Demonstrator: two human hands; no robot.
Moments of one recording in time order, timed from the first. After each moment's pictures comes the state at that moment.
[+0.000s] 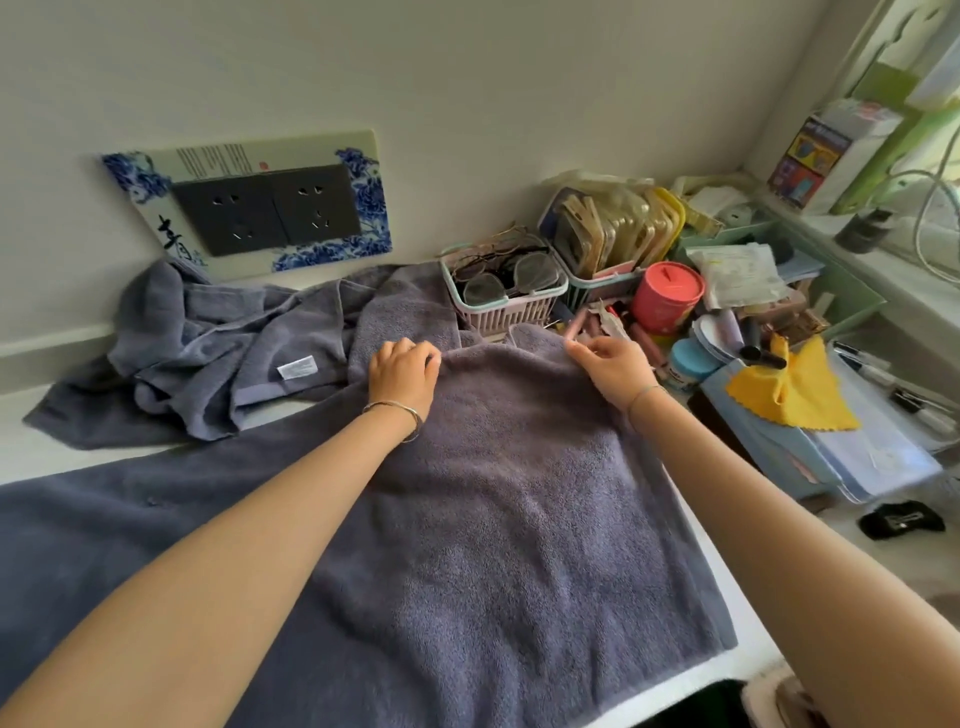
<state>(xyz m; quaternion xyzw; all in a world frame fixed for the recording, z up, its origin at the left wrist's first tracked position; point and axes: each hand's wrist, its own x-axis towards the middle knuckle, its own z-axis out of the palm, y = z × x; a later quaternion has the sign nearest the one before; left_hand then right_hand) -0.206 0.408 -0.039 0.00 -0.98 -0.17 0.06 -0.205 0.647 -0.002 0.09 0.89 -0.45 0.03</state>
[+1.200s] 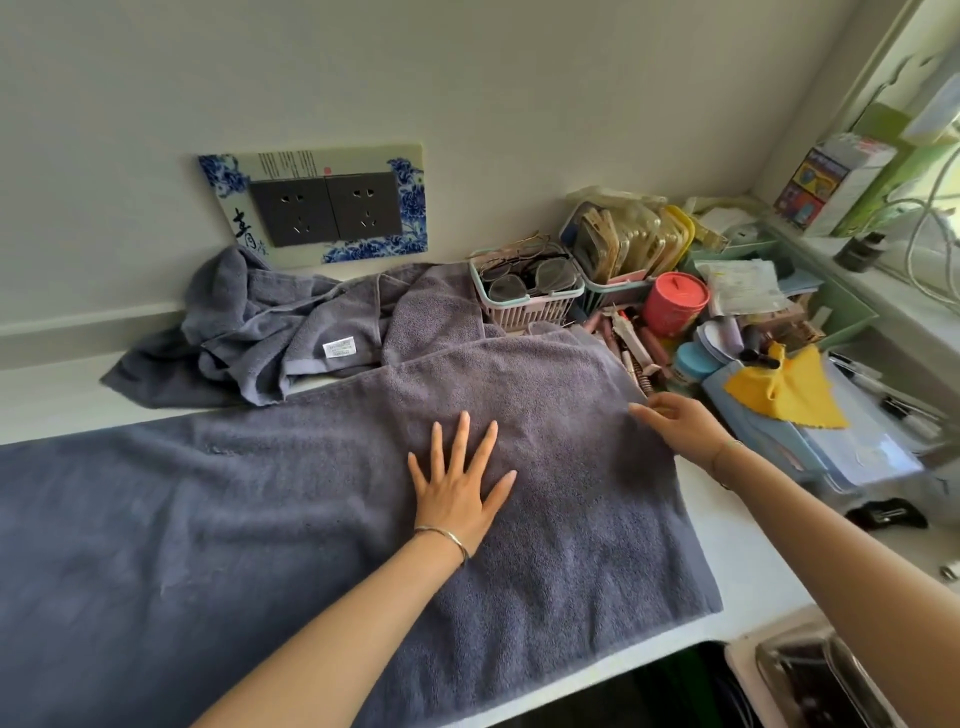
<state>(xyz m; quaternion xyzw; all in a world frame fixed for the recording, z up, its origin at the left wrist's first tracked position) -0.055 0.445 -0.085 -0.02 -0.98 -0.16 -0.07 -0.133 0.711 -0.013 0.10 0.90 -0.39 0.13</state>
